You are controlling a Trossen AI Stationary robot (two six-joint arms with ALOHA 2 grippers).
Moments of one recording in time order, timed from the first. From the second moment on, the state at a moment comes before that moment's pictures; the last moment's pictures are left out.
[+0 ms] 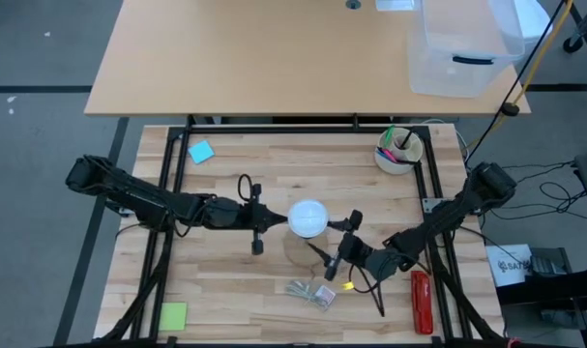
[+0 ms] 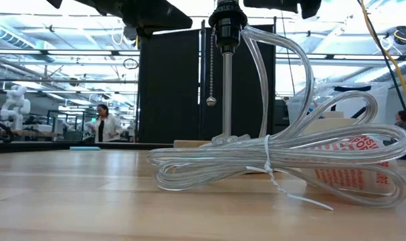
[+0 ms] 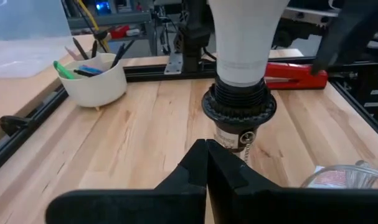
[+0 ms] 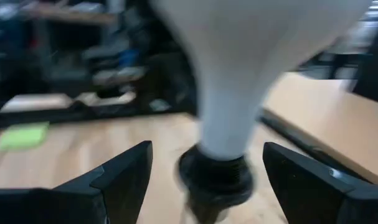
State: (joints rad) left arm -0.23 1.31 0.73 0.29 -0.27 0.01; right arm 0.58 1.57 0.87 0.53 1.03 0.09
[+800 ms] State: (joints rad) left arm -0.23 1.31 0.73 0.27 -0.27 0.00; right arm 0.54 1.80 0.99 1.05 1.23 -0.20
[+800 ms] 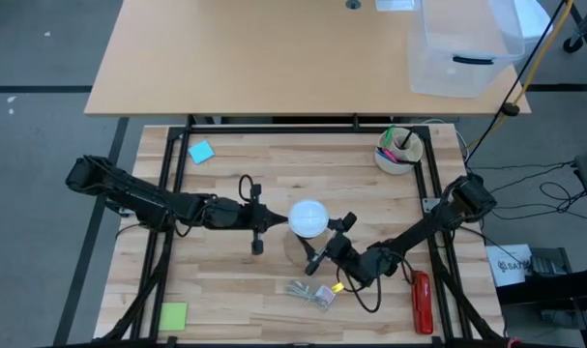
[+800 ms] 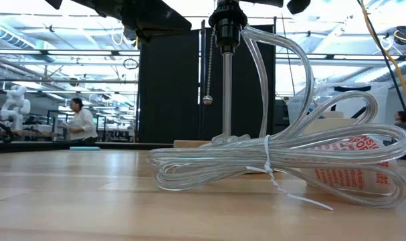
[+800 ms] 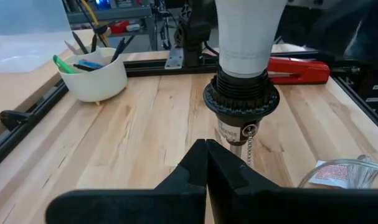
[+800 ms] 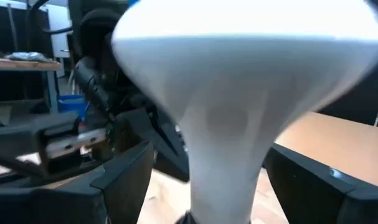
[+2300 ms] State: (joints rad) left arm -0.27 1.55 0.73 0.31 -0.26 -0.11; right arm 0.53 1.76 1.00 0.85 1.17 -0.17
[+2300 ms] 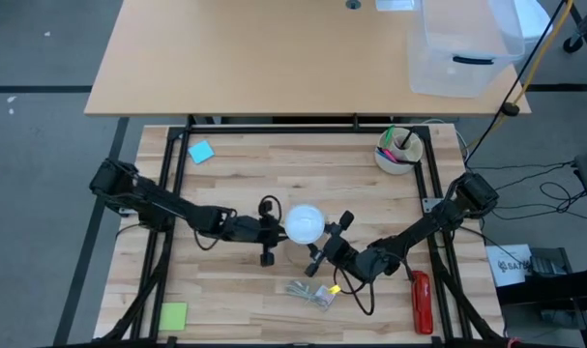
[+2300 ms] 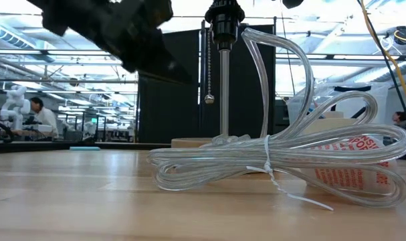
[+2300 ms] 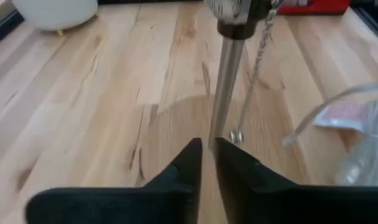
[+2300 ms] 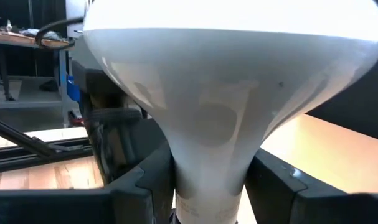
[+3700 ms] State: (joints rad) left arm -0.26 1.80 0.73 1.03 -0.27 -0.07; right arm 0.53 1.76 0.99 0.83 1.17 -0.18
